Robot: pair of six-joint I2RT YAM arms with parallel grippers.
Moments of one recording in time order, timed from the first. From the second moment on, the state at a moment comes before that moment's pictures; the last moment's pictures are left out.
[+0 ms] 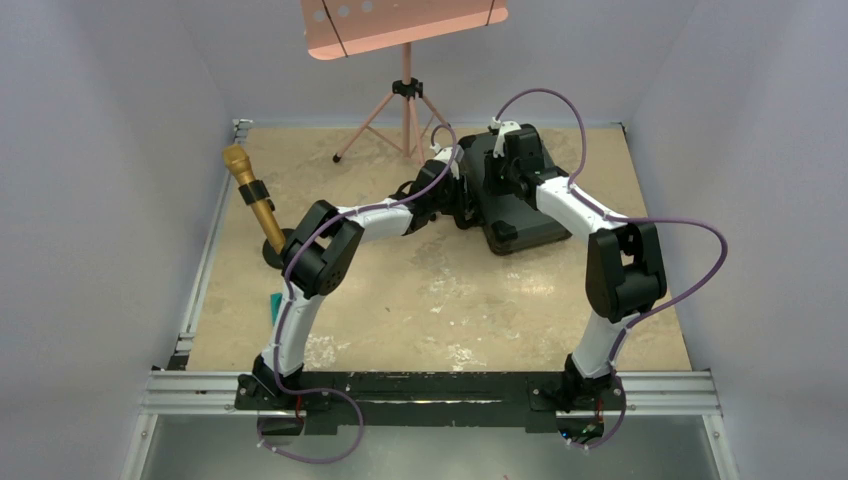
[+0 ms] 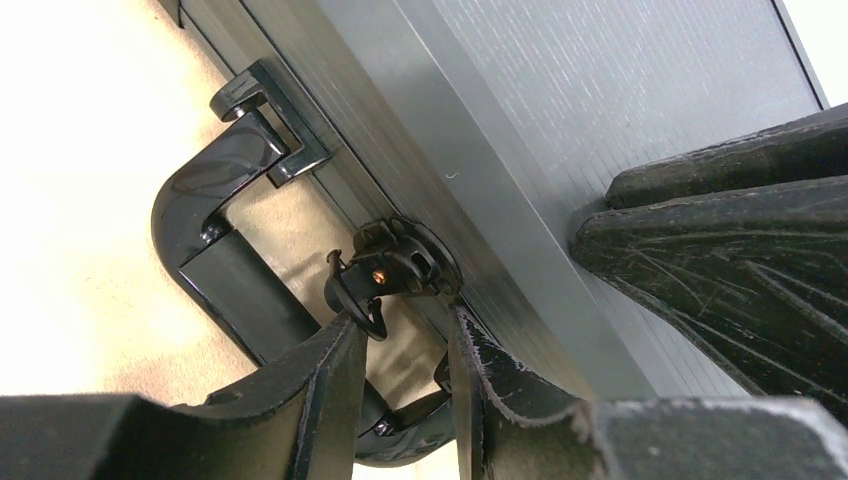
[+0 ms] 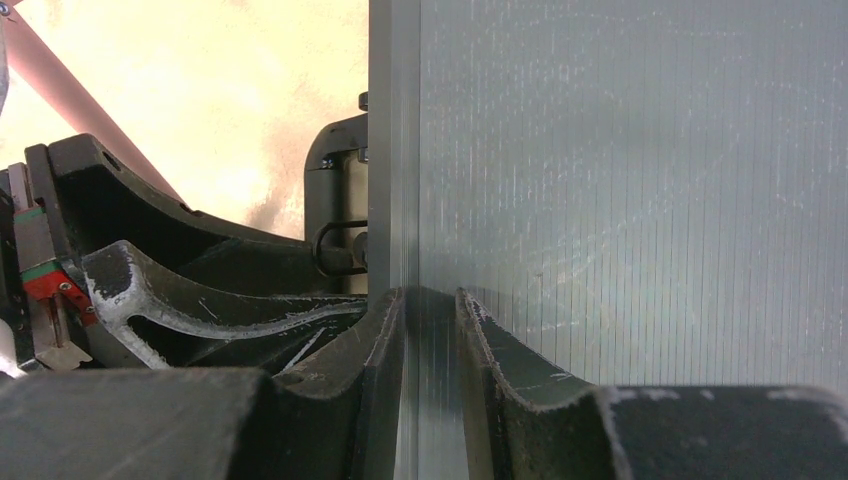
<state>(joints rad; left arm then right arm) -0.67 2.22 1.52 0.22 0.08 -0.55 0.31 1.81 1.34 -0.24 -0.04 0.12</state>
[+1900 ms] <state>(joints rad) -0.68 1.99 1.38 0.32 0.18 -0.30 0.33 1.83 1.36 -0.25 -0.02 0.11</state>
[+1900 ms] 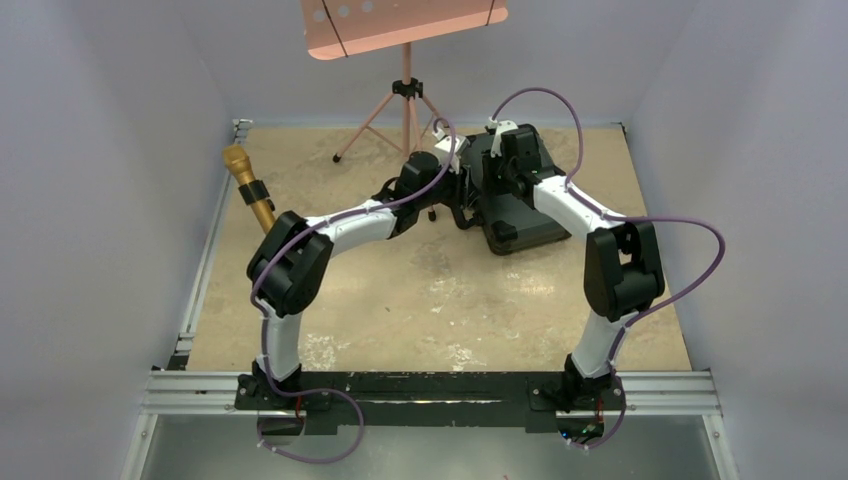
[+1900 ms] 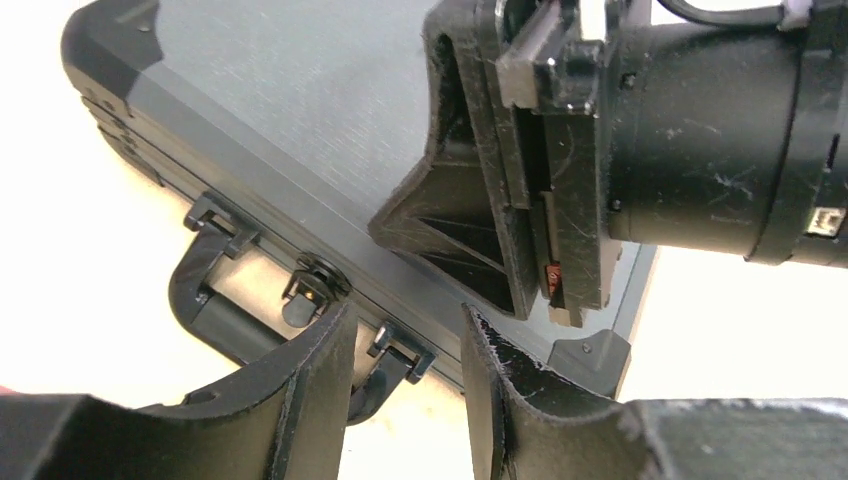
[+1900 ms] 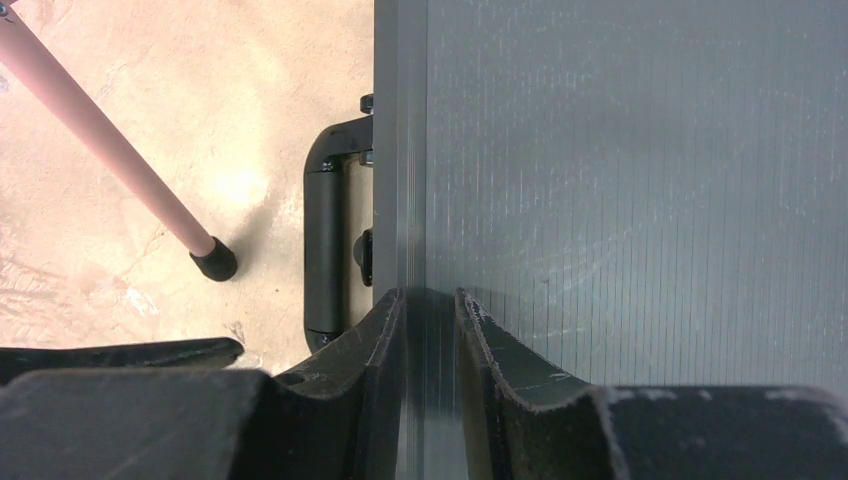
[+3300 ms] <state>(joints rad) -0.66 2.28 1.84 -0.24 -0.02 -0.45 0.33 1.83 1.35 -0.25 -0.02 0.11</state>
